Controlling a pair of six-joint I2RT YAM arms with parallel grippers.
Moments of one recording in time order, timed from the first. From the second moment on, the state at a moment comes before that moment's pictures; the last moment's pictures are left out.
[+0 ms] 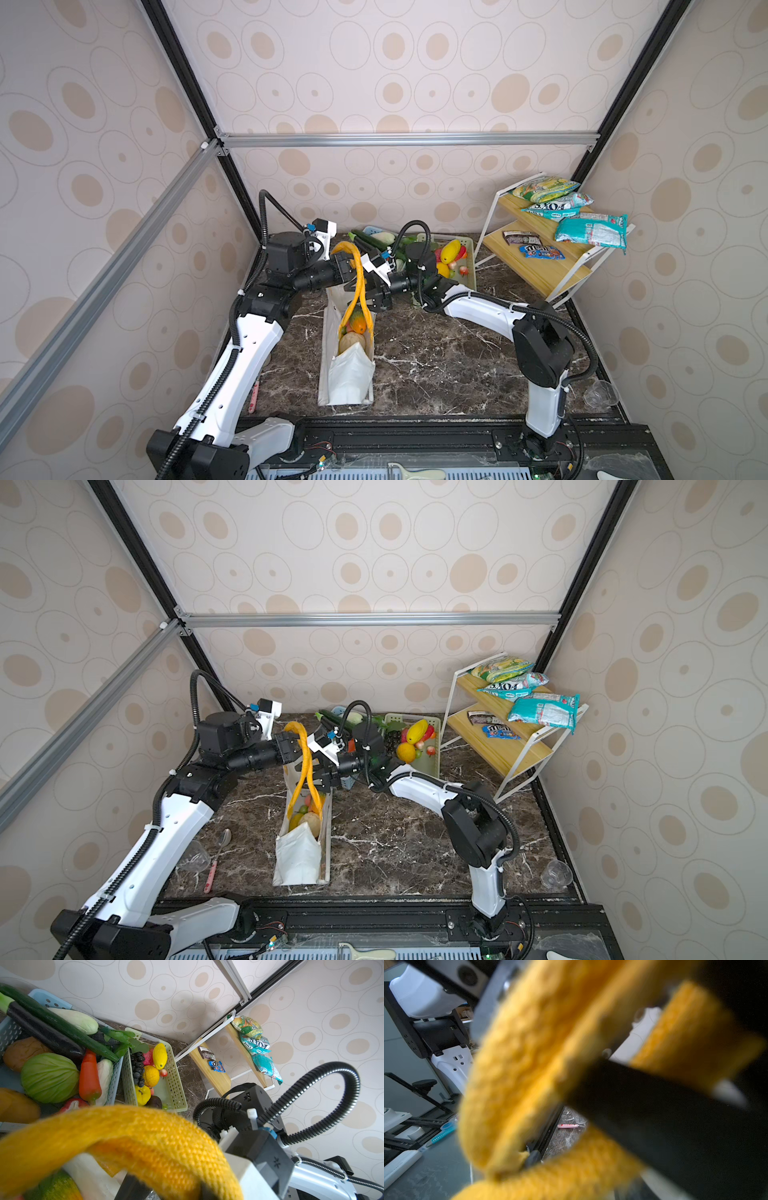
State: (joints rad) left arm -0.23 1.16 1.24 -0.45 0.63 -0.61; right arm 0.76 1.92 1.45 0.40 -1.11 0.06
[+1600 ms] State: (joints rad) left arm -0.22 1.17 1.20 -0.31 0.72 -0.65; right arm 0.77 1.98 1.43 0.89 -1.28 0.51
